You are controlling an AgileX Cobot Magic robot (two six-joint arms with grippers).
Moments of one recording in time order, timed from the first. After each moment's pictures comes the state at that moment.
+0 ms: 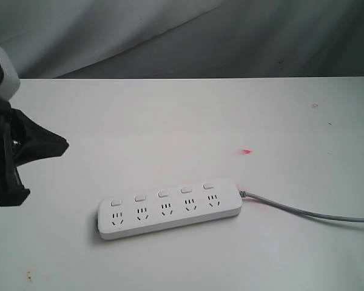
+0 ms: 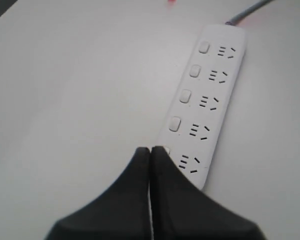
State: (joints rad) left arm -0.03 1.20 -0.78 -0.76 0.75 1.34; right arm -0.09 0.01 0.00 0.00 0.34 0.03
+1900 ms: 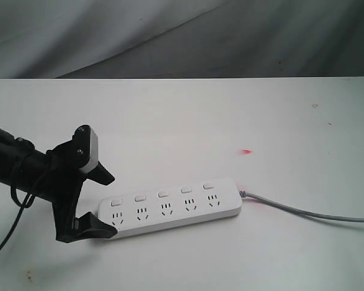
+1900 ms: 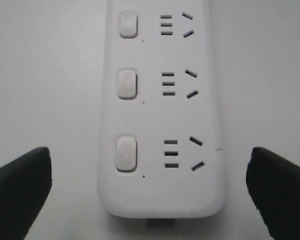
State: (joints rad) left arm -0.04 1.83 -0.80 -1.10 0.72 2.09; right arm -0.09 0.01 0.00 0.00 0.34 0.03
